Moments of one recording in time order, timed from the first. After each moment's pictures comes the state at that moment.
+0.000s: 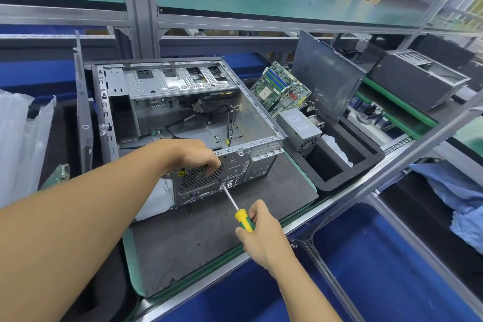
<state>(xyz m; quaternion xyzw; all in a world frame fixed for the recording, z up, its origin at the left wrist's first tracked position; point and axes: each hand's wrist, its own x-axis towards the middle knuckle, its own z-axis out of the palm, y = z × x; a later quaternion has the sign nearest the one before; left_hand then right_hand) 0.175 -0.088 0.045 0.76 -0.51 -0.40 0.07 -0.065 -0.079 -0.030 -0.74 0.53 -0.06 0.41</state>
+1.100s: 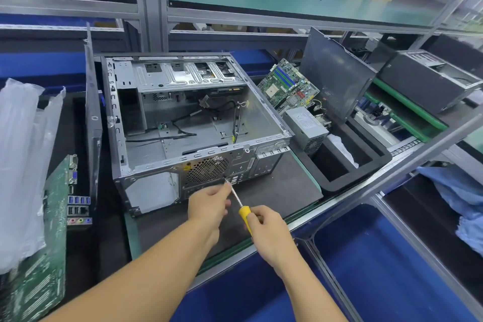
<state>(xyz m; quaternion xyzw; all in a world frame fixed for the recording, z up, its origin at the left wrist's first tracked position) 0.062 -0.048 -0.041 0.66 0.01 -0.44 0.61 -0.068 -0.085 -0.039 -0.72 0.53 -0.08 0.43</state>
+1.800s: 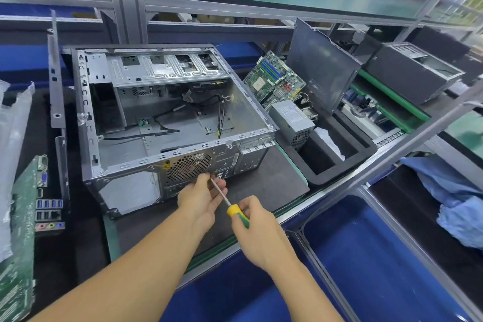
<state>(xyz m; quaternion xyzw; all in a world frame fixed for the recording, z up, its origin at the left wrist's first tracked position) 0.064 -0.082 -0.054 0.49 0.16 -0.47 0.71 -0.083 -0.084 -0.023 -0.81 0.48 -0.05 0.35</state>
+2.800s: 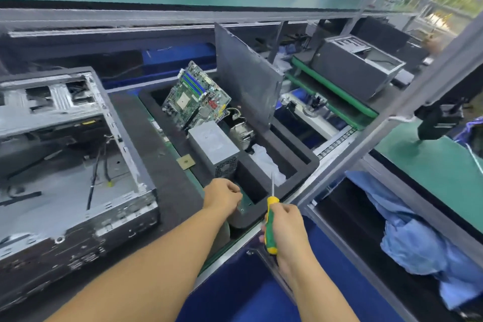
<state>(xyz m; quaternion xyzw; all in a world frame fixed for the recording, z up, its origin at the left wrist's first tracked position) -0.069 -0.337 -0.043 0.76 -0.33 -0.42 0.37 -0.212 -0.312 0.002 -0.40 0.67 -0.31 0.55</state>
